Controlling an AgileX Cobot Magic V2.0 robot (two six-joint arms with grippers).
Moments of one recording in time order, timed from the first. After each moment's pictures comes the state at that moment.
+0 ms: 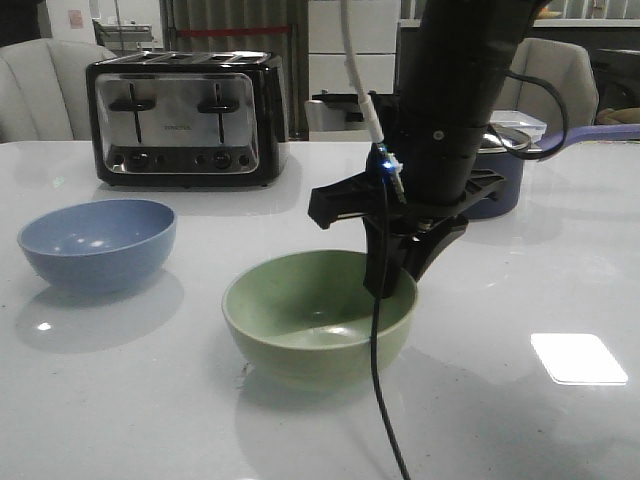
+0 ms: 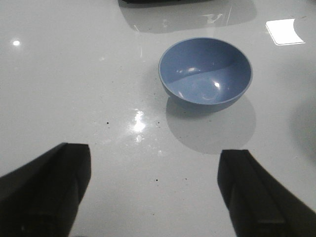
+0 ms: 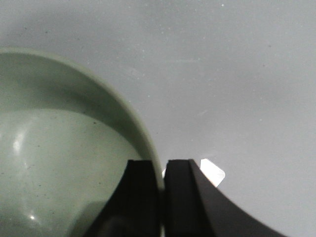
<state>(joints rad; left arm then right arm) -0.07 0.63 -0.53 -0.10 0.56 0.18 0.51 1.90 -1.35 0.14 0.81 -0.04</state>
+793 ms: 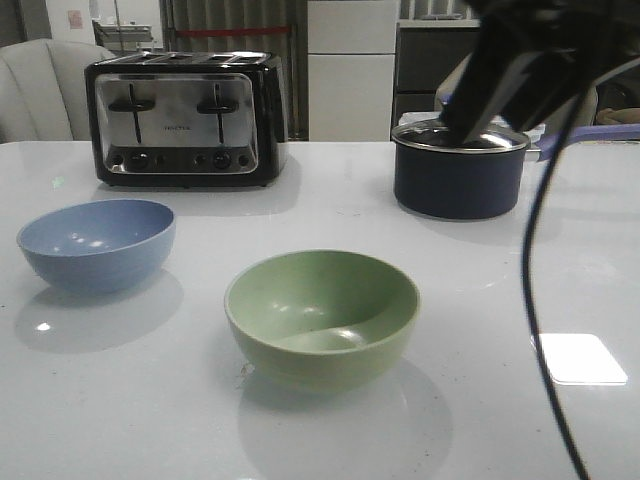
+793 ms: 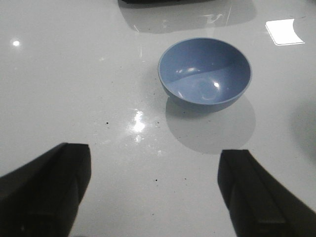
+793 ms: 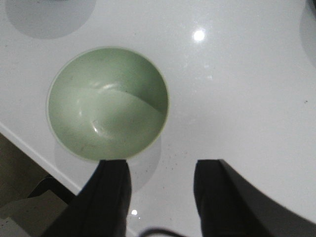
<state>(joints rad) -0.07 0.63 -0.53 -0.10 0.56 0.18 0.51 1.22 -0.97 0.13 0.71 -0.11</state>
